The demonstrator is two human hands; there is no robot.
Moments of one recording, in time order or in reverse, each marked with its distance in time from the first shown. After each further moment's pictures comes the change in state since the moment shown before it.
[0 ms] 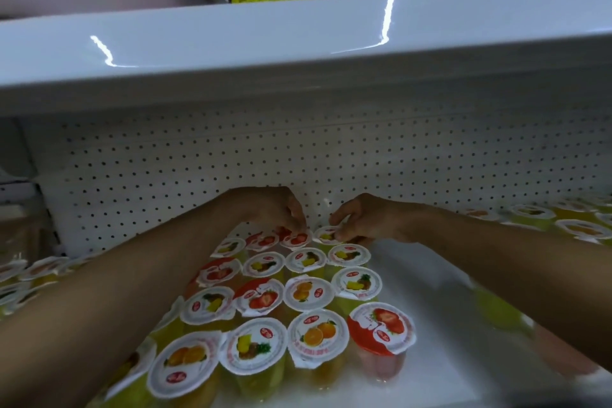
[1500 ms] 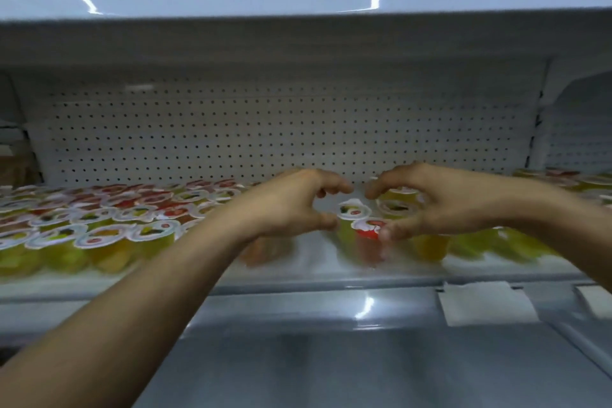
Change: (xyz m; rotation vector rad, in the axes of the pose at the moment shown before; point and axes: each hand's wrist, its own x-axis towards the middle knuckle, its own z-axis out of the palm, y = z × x) left_hand -0.137 0.242 0.103 0.039 0.446 0.256; right_hand -0.229 0.084 -0.098 -0.697 0.063 -0.266
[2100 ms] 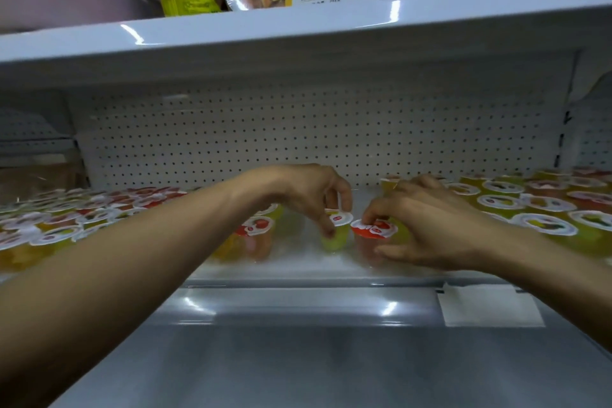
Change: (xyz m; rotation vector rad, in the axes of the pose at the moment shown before) left_hand 0.043 -0.004 -0.008 0.084 -0.325 -0.054; right_hand -0.010 -0.004 0.034 -0.310 0.309 -0.196
